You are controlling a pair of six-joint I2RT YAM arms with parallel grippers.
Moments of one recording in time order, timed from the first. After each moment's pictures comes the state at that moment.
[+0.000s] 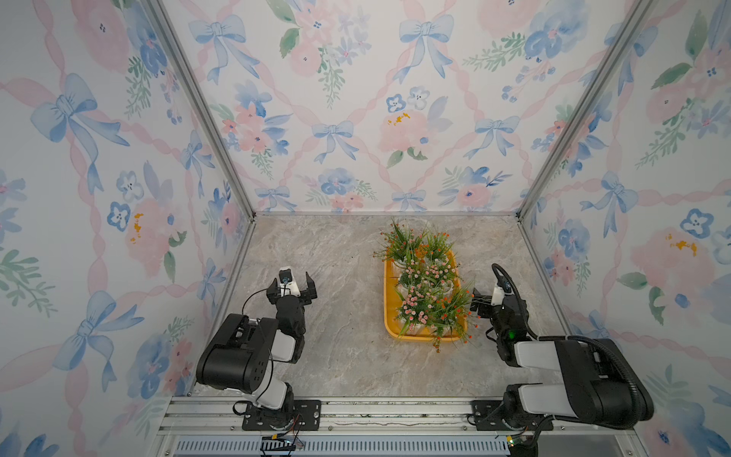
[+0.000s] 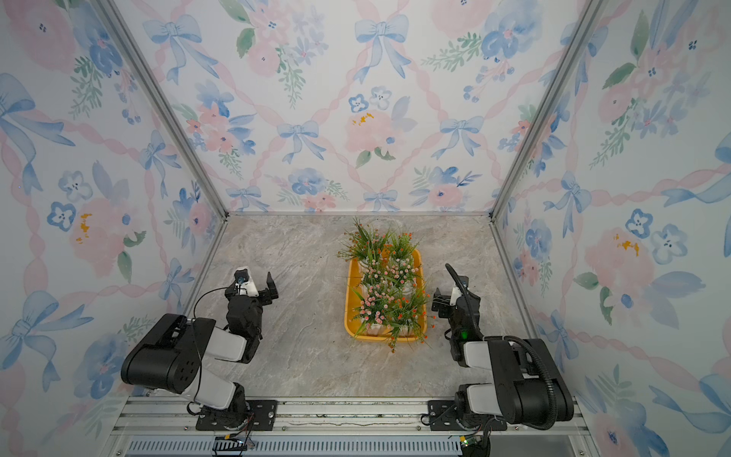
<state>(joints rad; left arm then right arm) -0.14 1.55 0.19 1.24 -0.39 -0.02 0.05 1.52 0.32 0.84 0.15 0.03</state>
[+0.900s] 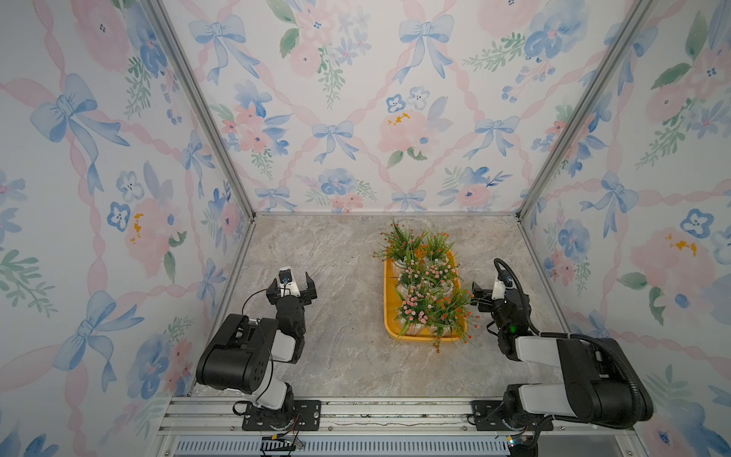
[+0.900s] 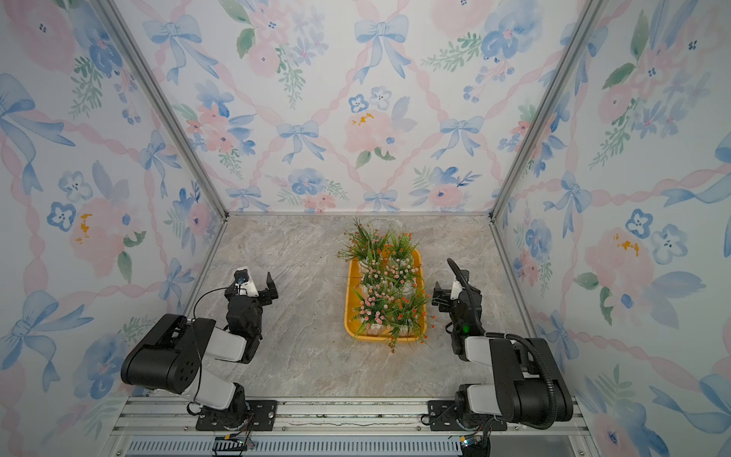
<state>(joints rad) -0.14 1.55 0.19 1.24 -0.39 -0.02 0.03 1.53 0.38 0.81 0.08 0.01</state>
